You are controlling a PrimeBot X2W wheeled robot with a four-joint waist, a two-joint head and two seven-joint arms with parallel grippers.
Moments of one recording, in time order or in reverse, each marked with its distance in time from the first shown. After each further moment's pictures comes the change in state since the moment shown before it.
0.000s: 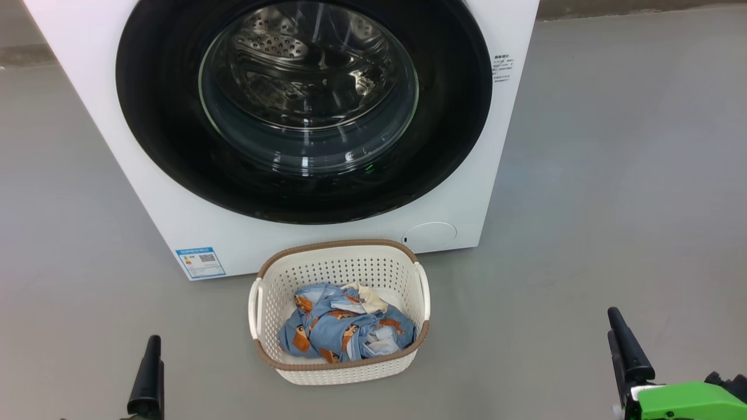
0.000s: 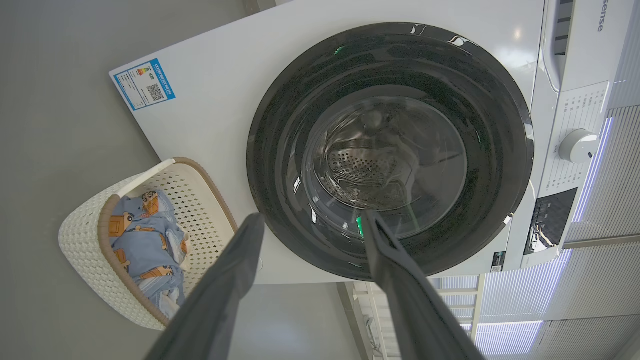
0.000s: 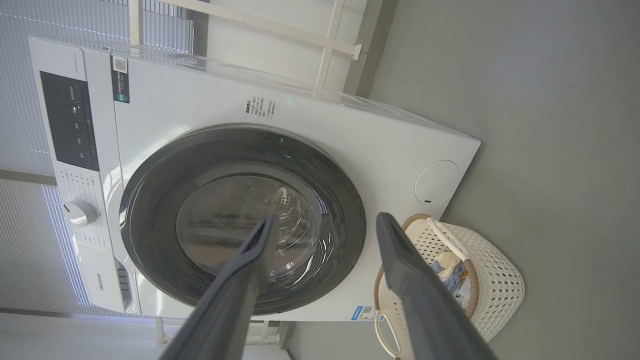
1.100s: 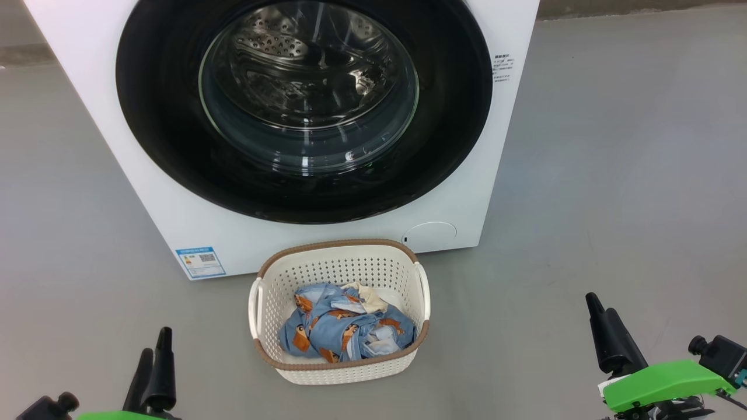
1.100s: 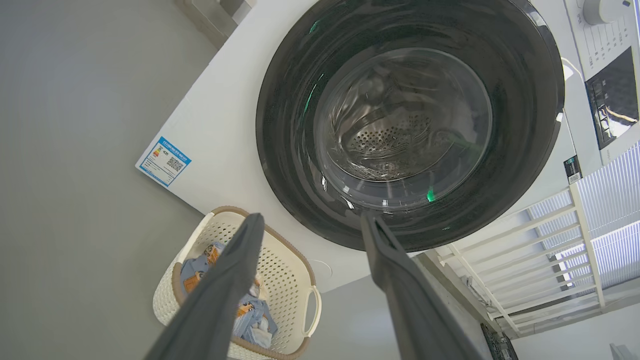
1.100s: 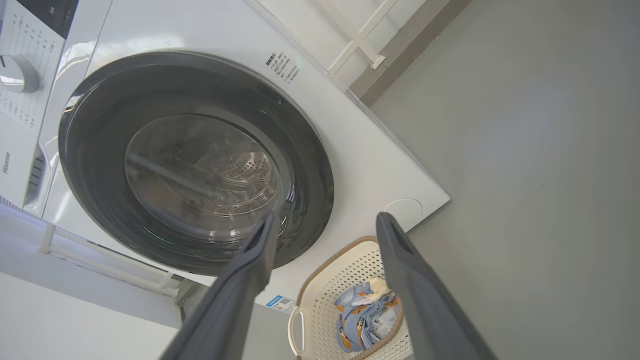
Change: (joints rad) left arm -0.004 0.051 -0.063 -0.017 0.426 0.000 -0.096; right arm -0.043 -0.038 0.063 -0.003 -0.448 0.000 -0.094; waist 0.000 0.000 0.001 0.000
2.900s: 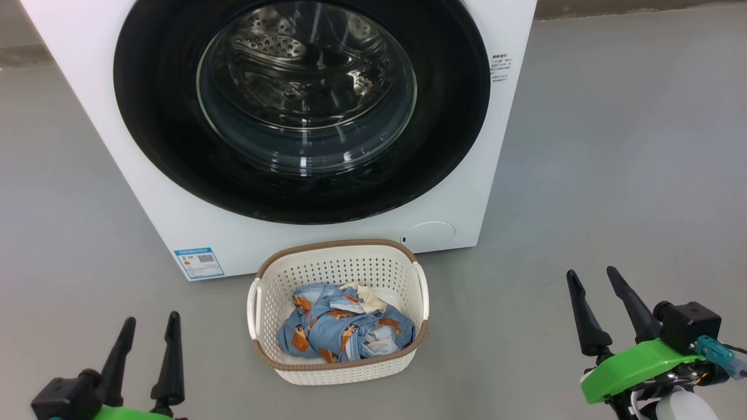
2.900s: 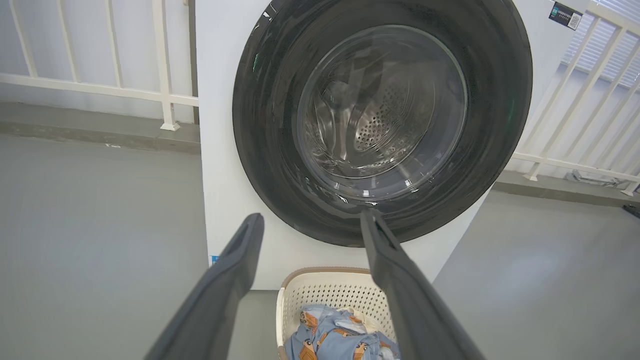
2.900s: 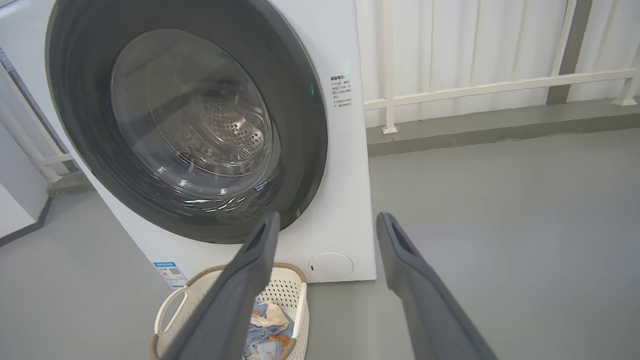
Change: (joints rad) left arm 0.000 0.044 -0.008 -0.060 0.637 -0.001 -0.150; right arm -0.067 -0.035 0.025 -0.004 -0.662 0.000 -0.154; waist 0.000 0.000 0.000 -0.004
